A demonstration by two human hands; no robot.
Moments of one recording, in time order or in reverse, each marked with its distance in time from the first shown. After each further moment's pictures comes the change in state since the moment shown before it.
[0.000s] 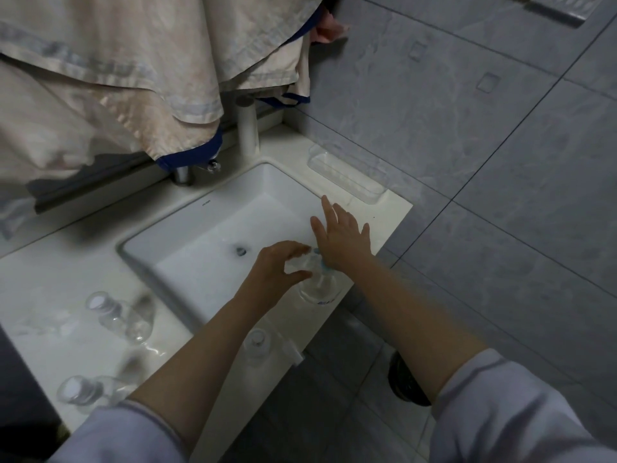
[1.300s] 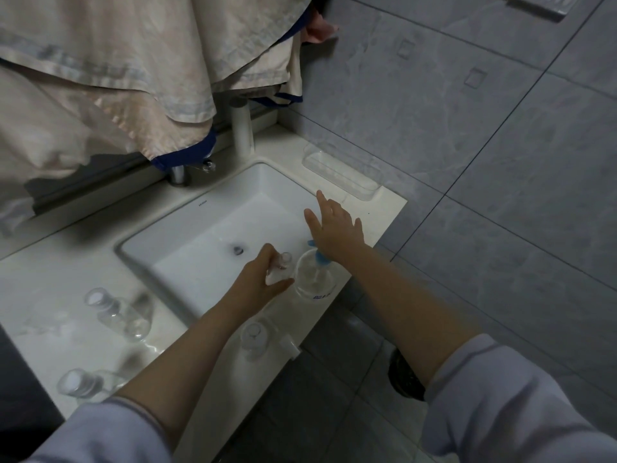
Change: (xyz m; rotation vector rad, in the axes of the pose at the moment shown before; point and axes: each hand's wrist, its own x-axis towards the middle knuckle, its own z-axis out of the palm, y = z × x) left_hand -0.021 -0.032 0.003 -0.022 -0.057 -0.103; right_hand -0.001 -0.005 -0.013 0.053 0.005 -0.004
